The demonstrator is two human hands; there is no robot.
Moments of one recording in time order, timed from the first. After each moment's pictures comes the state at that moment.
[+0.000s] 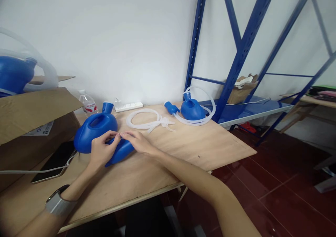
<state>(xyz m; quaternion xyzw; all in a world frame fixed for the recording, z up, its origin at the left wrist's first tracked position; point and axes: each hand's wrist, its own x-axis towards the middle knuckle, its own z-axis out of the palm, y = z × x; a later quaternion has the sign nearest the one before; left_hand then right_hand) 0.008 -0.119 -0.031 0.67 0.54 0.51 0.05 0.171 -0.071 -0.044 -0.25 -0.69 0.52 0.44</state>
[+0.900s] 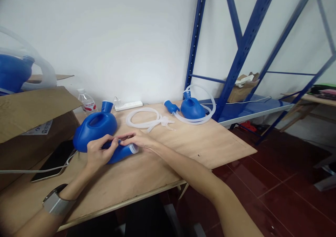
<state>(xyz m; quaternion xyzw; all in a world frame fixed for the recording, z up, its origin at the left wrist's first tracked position) 0.005 -0.128 -0.030 0.72 0.49 0.49 -0.06 0.185 -0.068 -0.034 -0.21 -0.63 0.68 0.33</state>
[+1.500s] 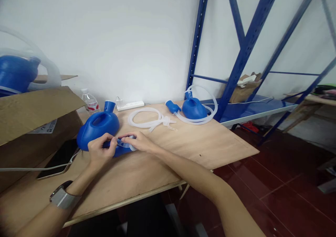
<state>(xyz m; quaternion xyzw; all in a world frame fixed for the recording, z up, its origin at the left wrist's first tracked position) -0.001 -0.124 -0.039 0.71 0.43 0.53 -0.19 0.172 -0.066 -0.051 -0.24 -0.72 0.54 0.37</state>
